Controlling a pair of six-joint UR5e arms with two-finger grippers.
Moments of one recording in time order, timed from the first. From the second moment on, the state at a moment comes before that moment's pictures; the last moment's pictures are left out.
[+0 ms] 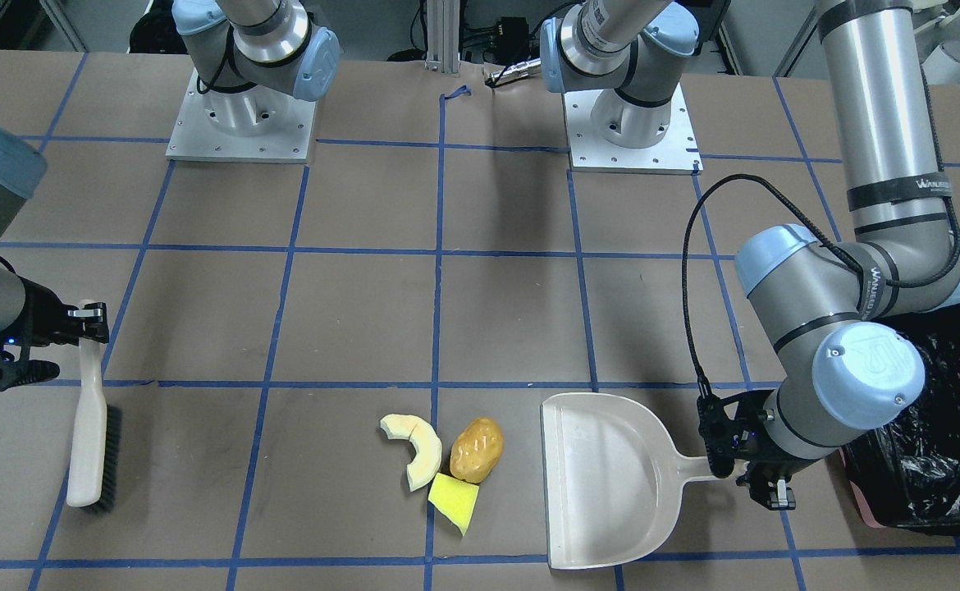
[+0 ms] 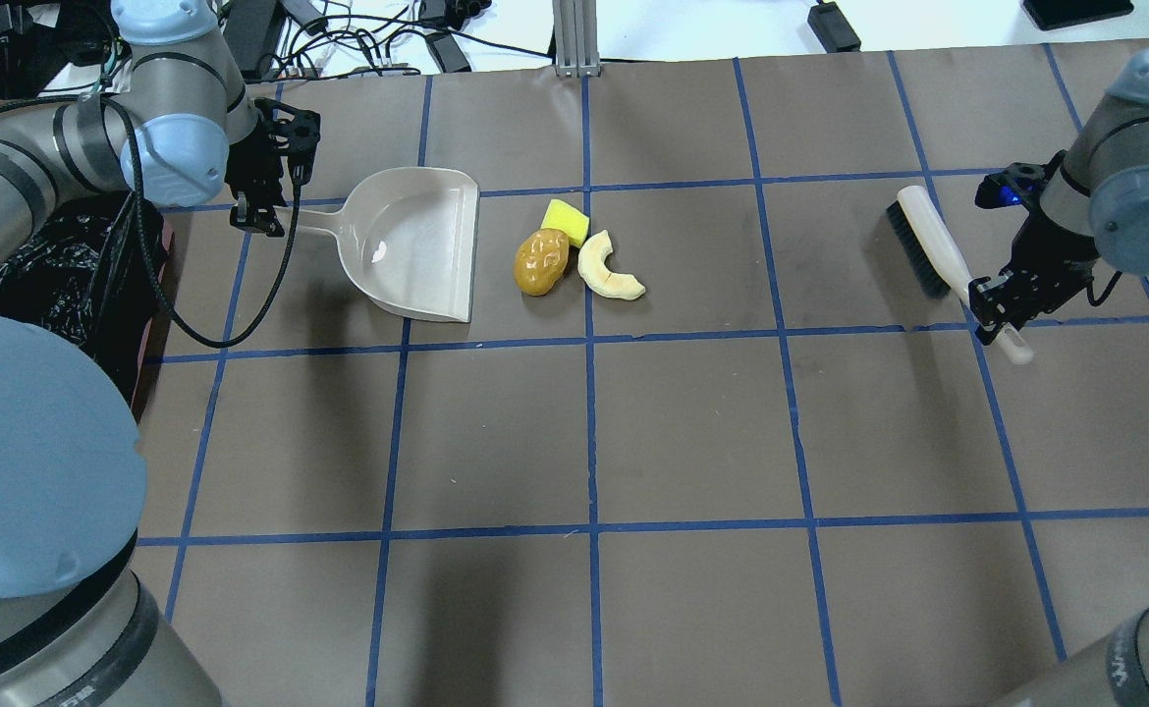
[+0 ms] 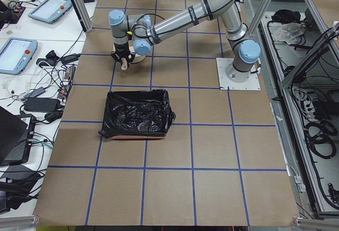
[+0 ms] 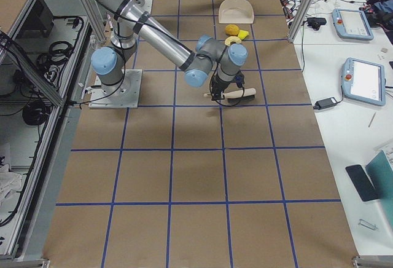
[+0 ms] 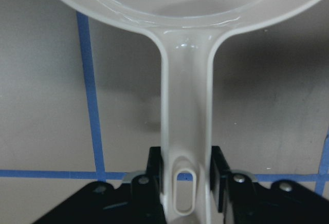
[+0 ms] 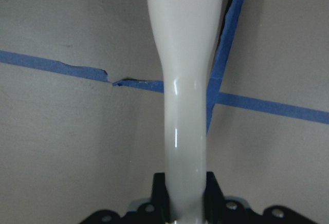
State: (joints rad) left arm -1.41 -2.14 -1.46 -1.08 1.70 1.74; right arm 1.16 -1.23 1.80 -1.93 -1.64 -0.60
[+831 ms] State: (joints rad) left arm -1.42 -2.14 -1.46 -1.08 1.70 1.74; right arm 1.33 -1.26 1.78 -1.88 -1.60 -0.27
